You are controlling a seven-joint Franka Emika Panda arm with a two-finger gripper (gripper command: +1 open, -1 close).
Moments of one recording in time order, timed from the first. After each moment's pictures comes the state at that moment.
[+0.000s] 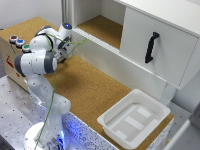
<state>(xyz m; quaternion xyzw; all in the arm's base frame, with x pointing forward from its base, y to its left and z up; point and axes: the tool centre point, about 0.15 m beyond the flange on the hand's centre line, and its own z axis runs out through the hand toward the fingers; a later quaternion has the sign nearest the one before) 0.344 0.344 0.314 -0.97 -0.03 -0.01 0.22</state>
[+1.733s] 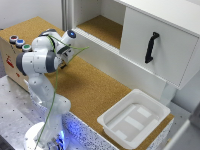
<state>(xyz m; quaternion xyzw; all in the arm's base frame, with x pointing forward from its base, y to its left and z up) 0.347 0.311 0.309 -0.96 0.01 -0.02 0.27</state>
